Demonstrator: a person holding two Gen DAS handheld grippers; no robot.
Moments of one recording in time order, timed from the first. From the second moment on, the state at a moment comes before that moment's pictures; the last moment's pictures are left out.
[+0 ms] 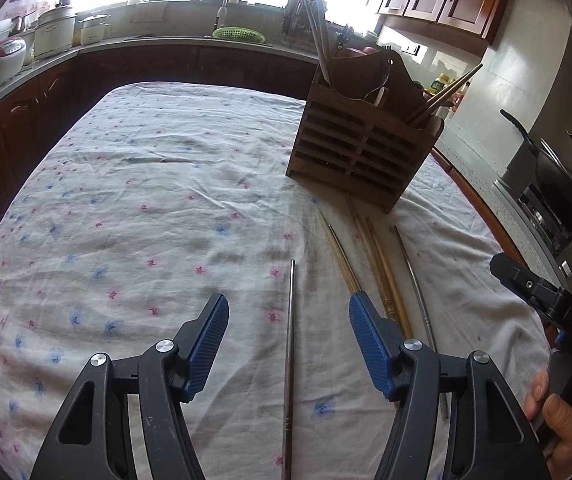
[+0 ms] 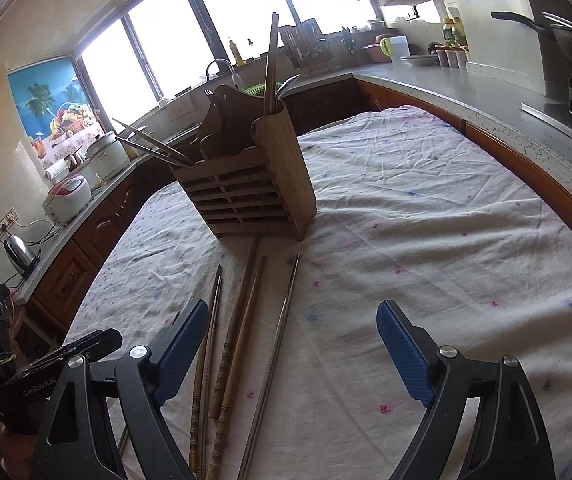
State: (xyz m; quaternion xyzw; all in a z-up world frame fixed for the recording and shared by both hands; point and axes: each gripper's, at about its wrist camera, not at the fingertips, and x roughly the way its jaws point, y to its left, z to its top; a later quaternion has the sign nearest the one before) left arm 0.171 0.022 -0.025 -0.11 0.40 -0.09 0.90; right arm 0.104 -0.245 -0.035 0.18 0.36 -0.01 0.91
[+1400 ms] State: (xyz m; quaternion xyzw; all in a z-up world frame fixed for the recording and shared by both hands) left arm 0.203 0.022 -0.025 -0.13 0.43 -0.13 0.89; right arm 0.179 -0.223 -0.058 0.12 0.44 0.02 0.89
